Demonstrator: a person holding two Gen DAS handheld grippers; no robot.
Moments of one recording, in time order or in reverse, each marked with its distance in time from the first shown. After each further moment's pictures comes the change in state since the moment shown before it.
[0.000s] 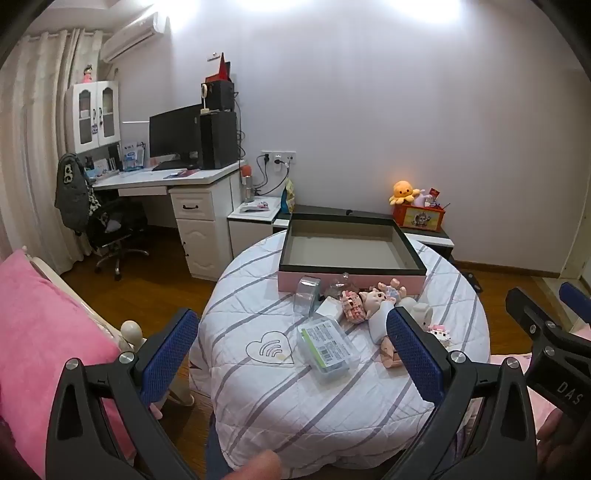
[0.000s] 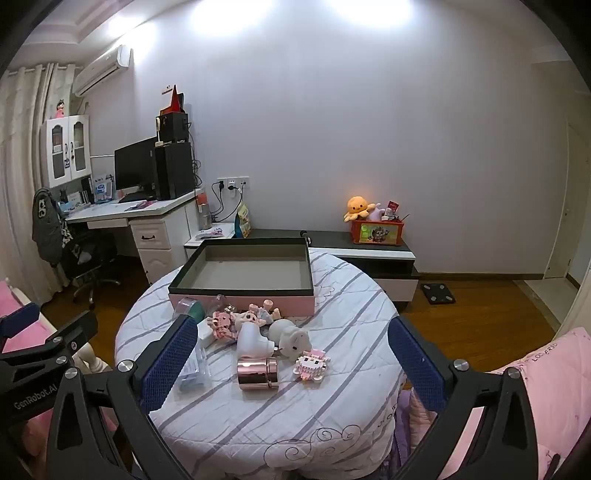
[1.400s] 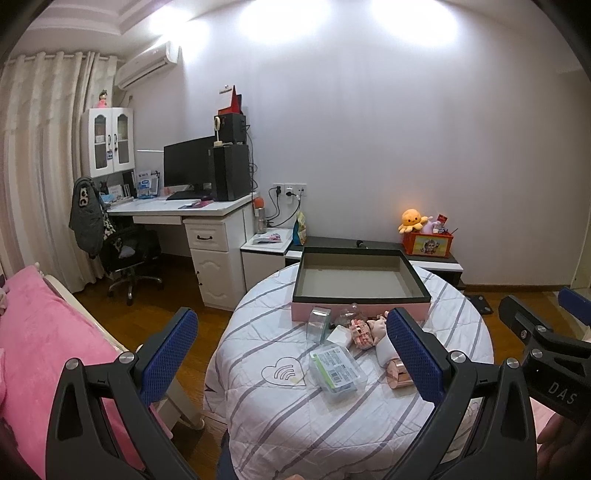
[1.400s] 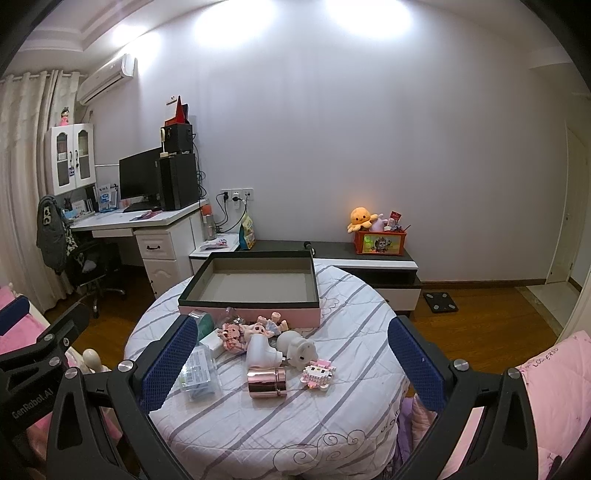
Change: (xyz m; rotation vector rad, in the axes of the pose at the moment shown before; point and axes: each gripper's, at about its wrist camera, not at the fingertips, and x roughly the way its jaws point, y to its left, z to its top) left arm -0.039 -0.001 0.012 0.012 -0.136 0.052; right arm -0.018 0.008 0.008 0.004 -0.040 0.012
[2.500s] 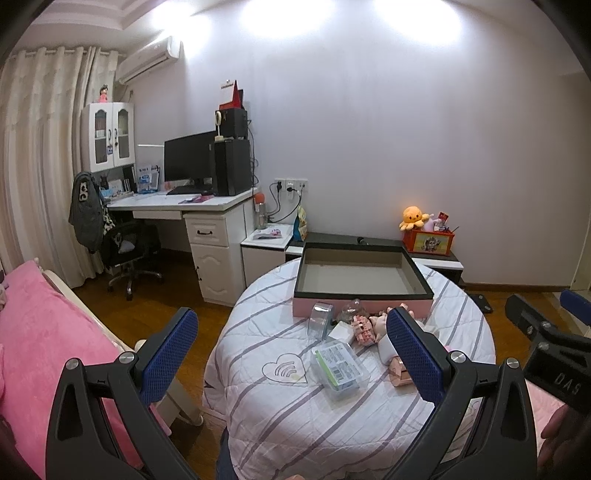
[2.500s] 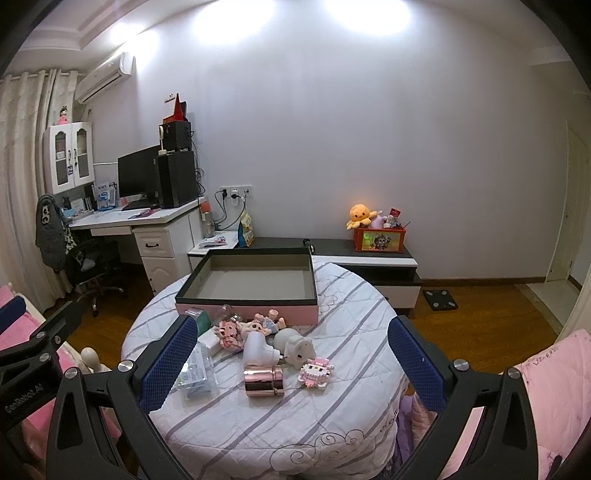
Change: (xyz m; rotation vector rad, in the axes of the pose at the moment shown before) left arm 0.011 0.002 -0.006 -0.011 0.023 0.000; right arm 0.010 -0.005 -0.003 0.008 0.016 -0.001
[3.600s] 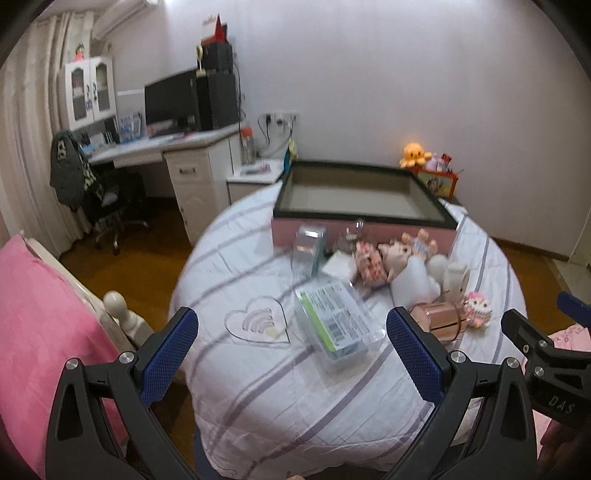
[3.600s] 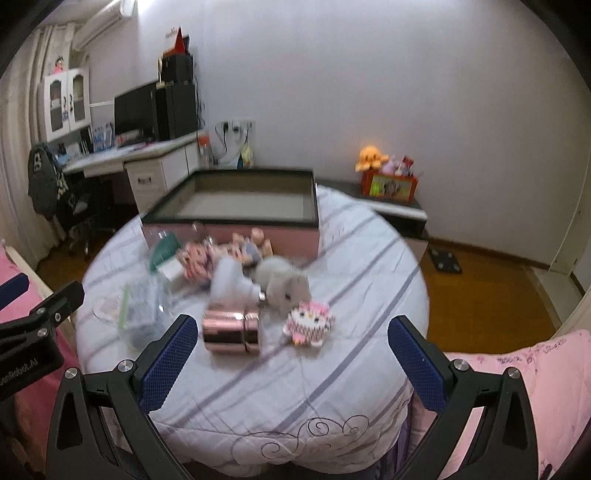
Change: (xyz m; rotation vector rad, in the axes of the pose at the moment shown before) left arm 0.116 -0.018 -0.060 0.008 0.265 -0.027; right arm 0.105 -0.012 -0.057 -0.076 0.249 0.010
